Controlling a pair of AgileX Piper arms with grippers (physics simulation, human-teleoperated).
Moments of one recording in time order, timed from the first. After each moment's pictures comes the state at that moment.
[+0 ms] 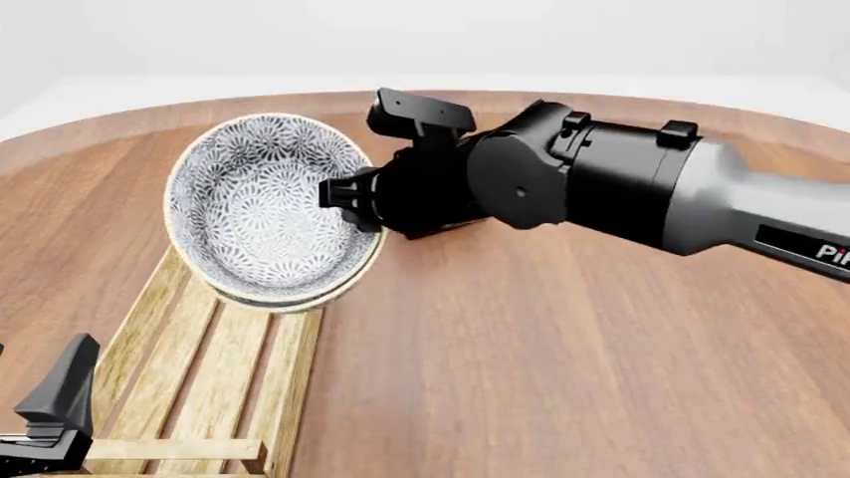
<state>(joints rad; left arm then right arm) 0.00 0.01 0.00 0.00 0.00 0.83 1.67 -1.39 0.45 0.54</state>
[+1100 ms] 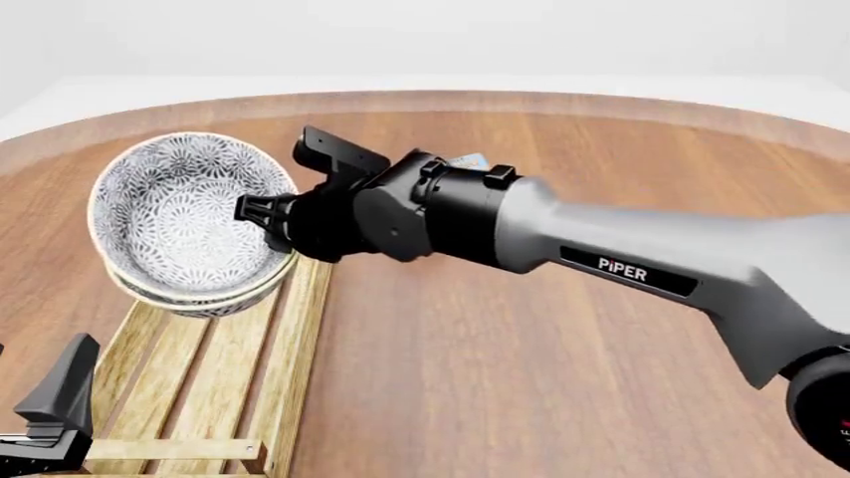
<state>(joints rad) 0.00 0.01 0.00 0.00 0.00 0.92 1.95 -1.60 0.35 0.81</state>
